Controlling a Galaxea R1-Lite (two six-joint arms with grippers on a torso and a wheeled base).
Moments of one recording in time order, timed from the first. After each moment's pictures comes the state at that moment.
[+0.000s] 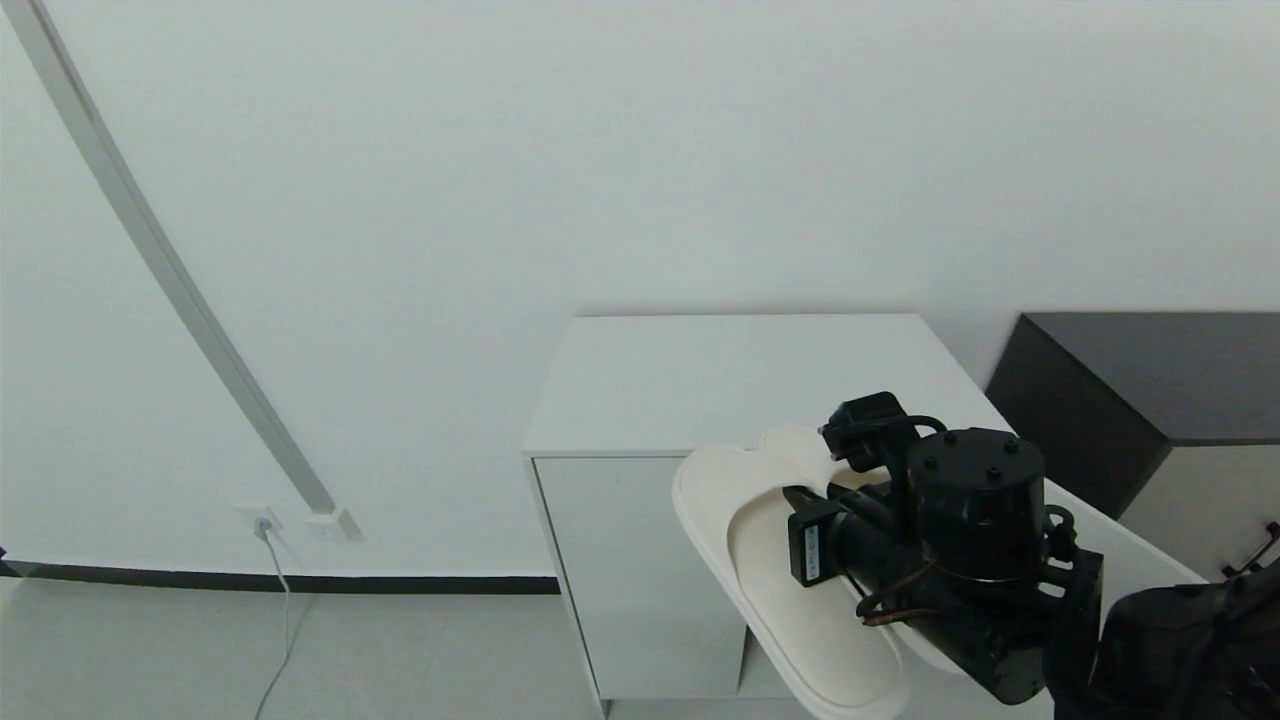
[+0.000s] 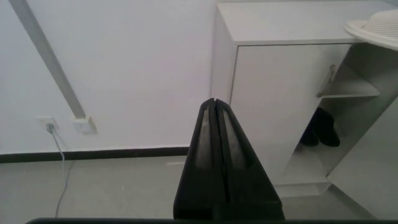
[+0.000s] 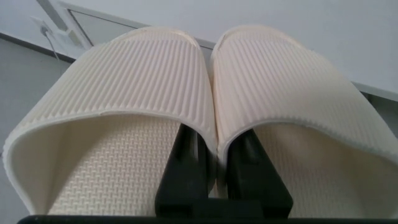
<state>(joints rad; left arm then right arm) 0.00 0.00 0.00 0.00 -0.01 0.01 0.82 1.82 -0.68 -0.89 -0.41 0.12</state>
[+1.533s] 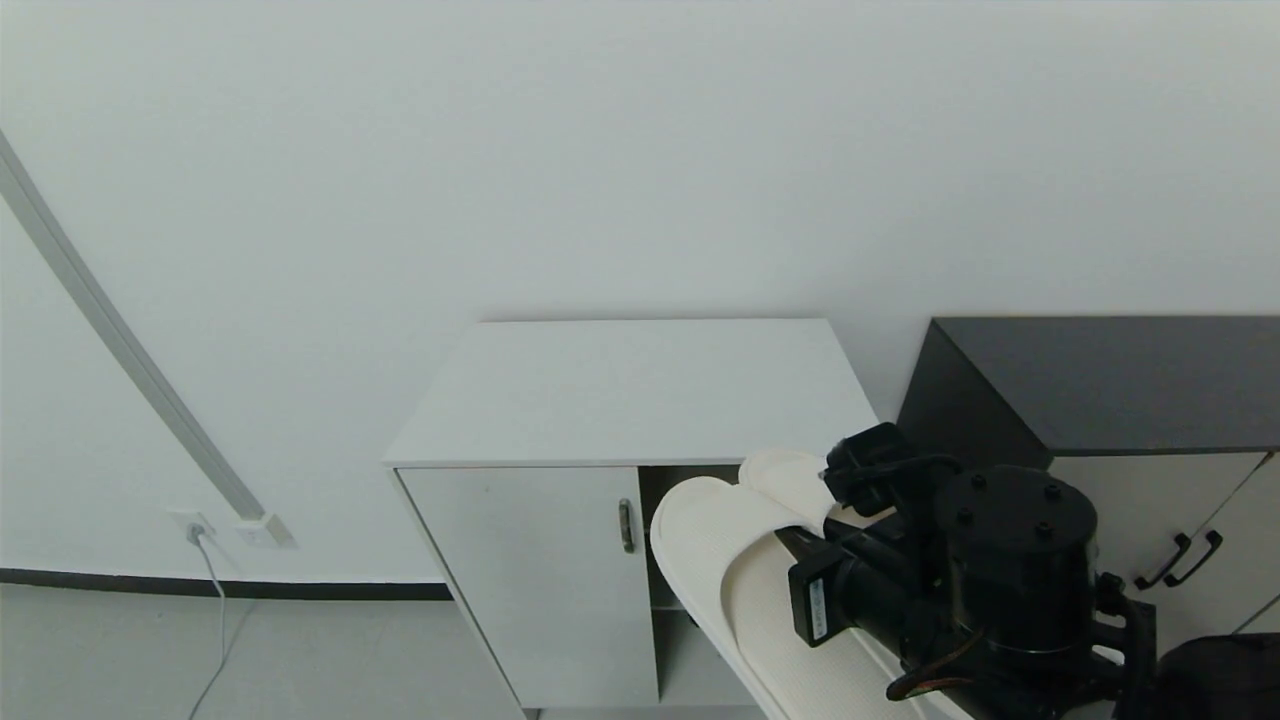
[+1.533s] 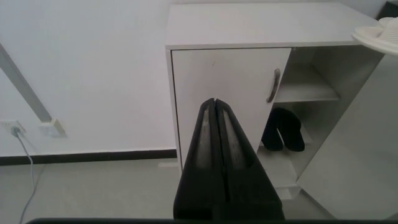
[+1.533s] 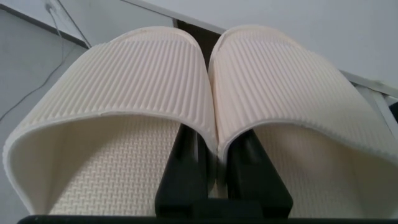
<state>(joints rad) 0.00 0.00 0.00 0.00 -0.01 0.01 0.91 1.74 -0.59 -0.89 -0.40 0.10</state>
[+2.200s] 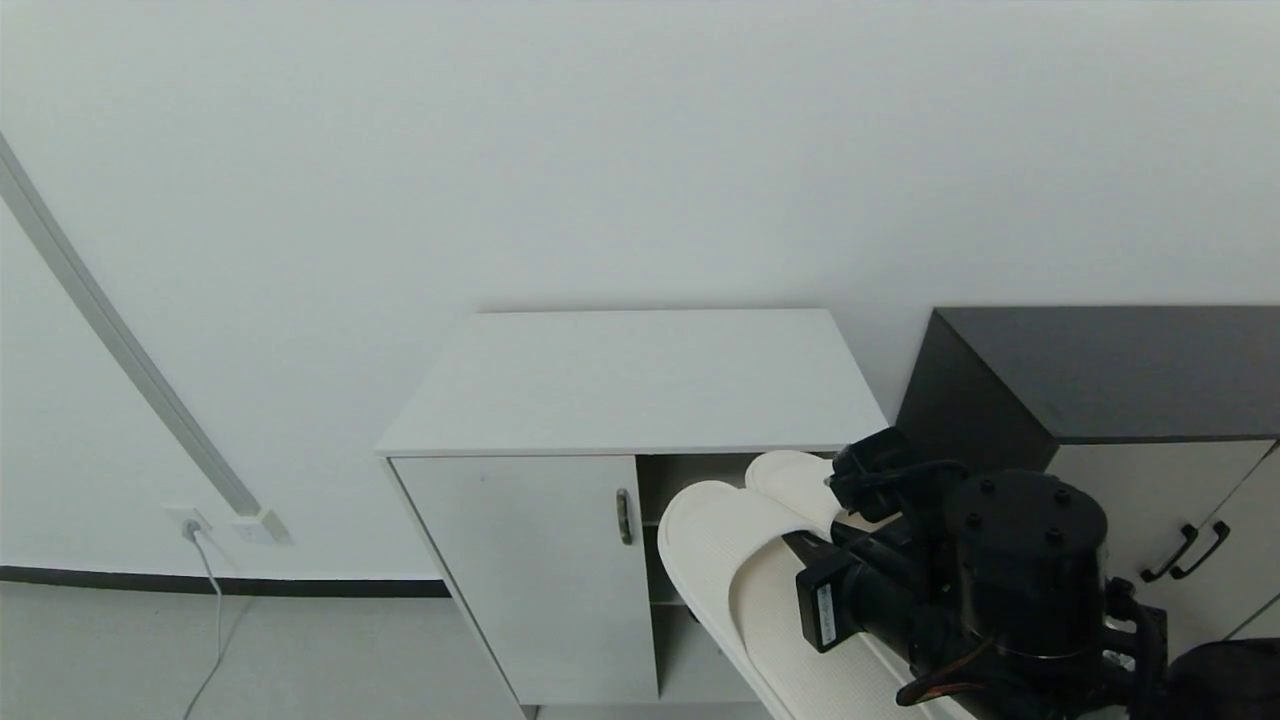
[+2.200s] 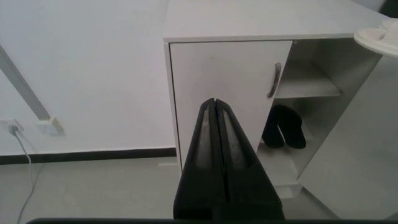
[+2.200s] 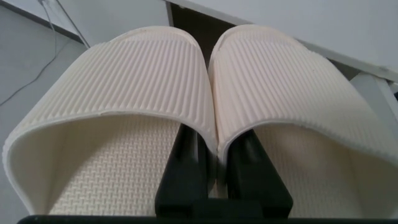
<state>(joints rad) 0.00 0.00 0.00 0.00 -0.01 0.01 0.91 1.74 -0.58 -0.89 -0.40 0.09</state>
